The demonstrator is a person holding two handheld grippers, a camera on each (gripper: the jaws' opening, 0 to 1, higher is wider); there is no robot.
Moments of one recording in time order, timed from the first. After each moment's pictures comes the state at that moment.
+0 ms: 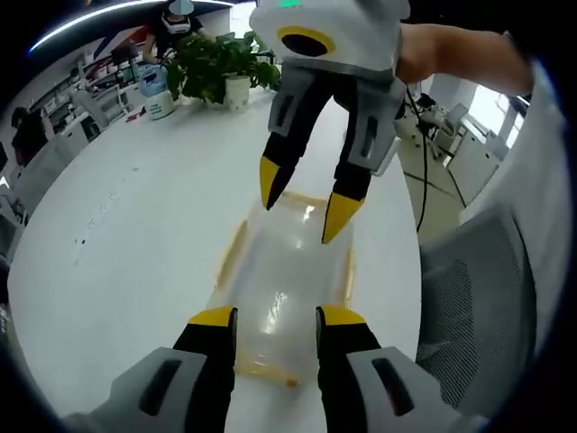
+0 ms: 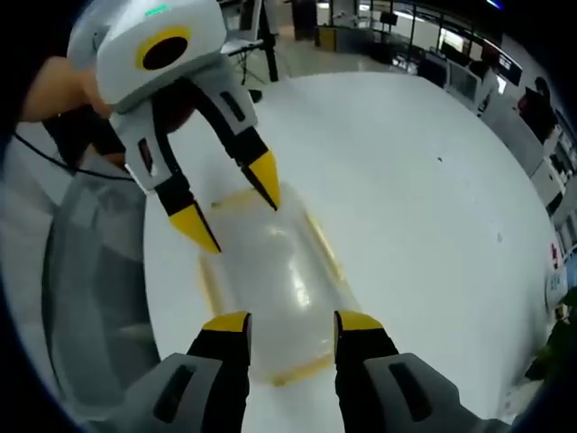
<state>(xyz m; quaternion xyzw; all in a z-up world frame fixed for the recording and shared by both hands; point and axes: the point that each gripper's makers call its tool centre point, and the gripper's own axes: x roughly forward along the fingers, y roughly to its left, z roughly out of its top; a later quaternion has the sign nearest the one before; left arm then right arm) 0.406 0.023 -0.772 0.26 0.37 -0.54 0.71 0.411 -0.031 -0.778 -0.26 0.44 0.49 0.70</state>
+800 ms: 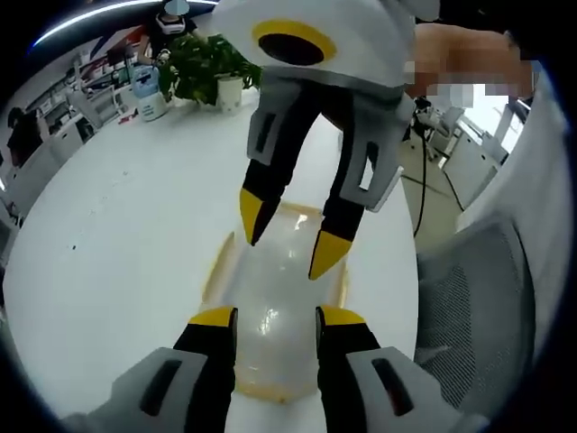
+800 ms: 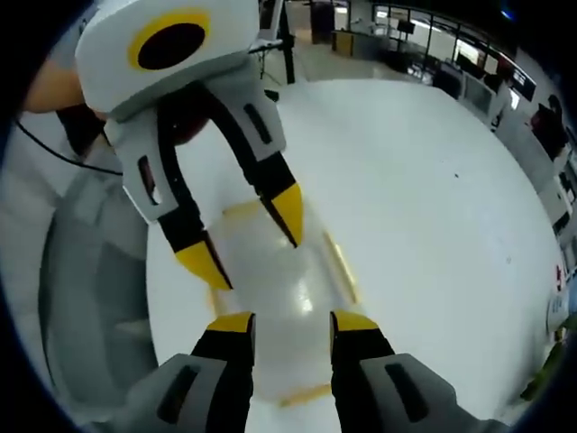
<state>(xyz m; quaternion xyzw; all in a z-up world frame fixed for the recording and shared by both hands) 0.402 0.010 -0.775 0.25 0.37 -0.55 0.71 0.409 -0.012 -0.781 -0.26 0.42 0.52 0.69</state>
